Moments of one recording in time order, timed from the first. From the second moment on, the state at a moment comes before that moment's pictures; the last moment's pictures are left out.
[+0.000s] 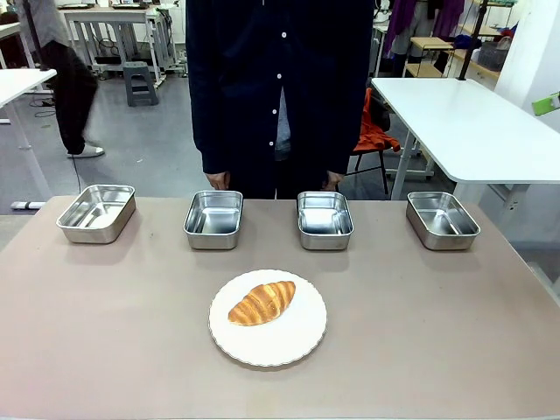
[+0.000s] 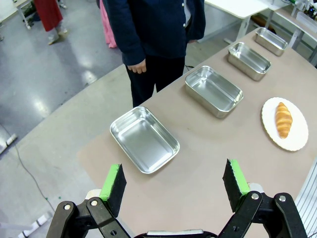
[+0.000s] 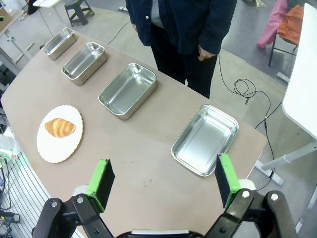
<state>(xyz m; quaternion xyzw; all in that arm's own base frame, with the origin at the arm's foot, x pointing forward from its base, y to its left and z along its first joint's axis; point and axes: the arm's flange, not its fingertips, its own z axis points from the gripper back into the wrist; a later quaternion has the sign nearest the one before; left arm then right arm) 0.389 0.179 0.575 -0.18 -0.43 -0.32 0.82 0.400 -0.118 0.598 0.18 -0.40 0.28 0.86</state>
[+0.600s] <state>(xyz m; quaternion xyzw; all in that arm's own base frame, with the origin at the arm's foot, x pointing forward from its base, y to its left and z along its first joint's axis) 0.389 0.179 0.575 -0.18 -0.43 -0.32 0.82 0.400 -0.118 0.598 0.18 -0.40 0.28 0.86</state>
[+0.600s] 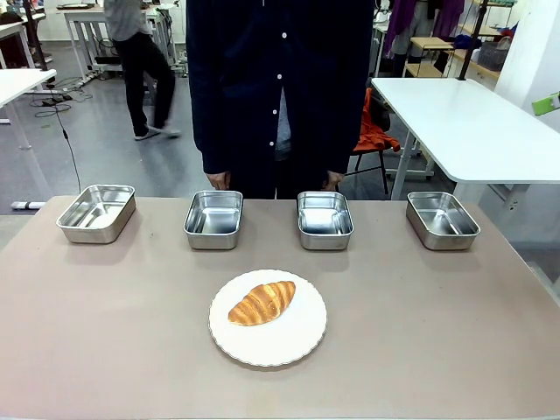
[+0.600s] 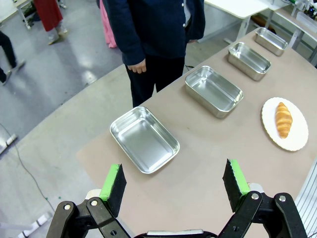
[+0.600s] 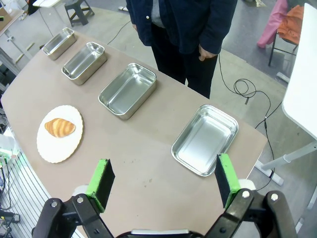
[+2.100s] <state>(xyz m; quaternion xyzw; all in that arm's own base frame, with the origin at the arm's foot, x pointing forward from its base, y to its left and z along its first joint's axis) 0.389 0.179 0.575 -0.18 -0.43 -0.32 0.82 0.400 -0.118 0.598 0.18 -0.40 0.28 0.86</state>
